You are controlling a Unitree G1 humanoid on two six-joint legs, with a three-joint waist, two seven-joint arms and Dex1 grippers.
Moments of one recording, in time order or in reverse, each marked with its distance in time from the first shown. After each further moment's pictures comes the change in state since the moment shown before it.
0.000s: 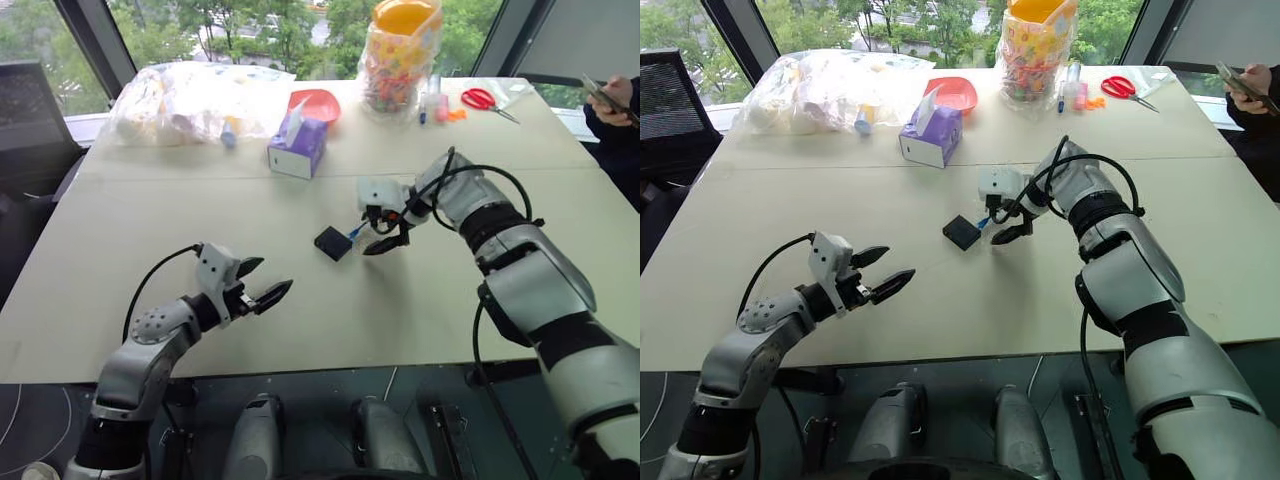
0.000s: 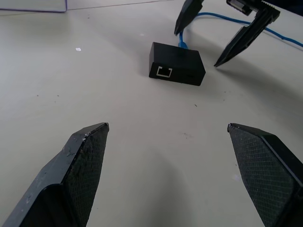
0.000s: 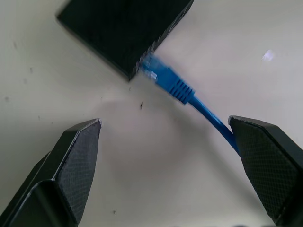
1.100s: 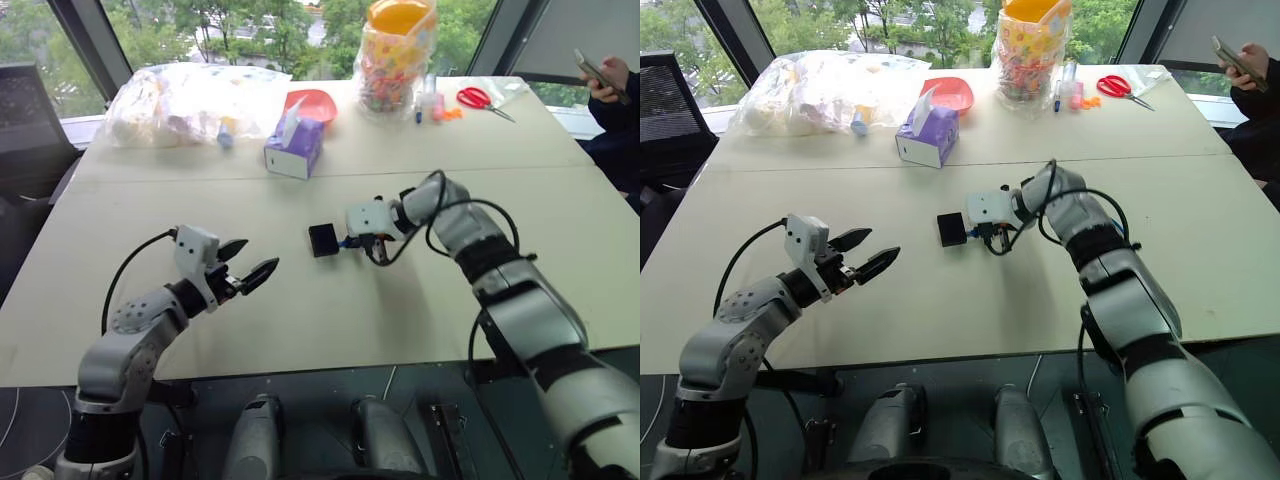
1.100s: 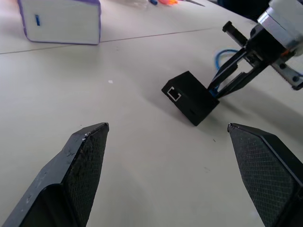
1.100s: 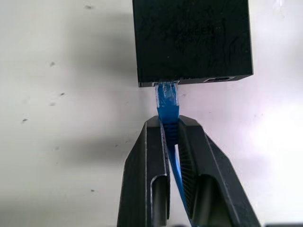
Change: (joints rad) left arm -0.111 0.035 0.100 -0.002 -0.155 0.151 -0.004; right arm 0.426 -0.093 -0.185 -0.669 -0.100 -0.155 -0.115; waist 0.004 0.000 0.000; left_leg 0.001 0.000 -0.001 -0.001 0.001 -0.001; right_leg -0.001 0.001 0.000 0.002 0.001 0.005
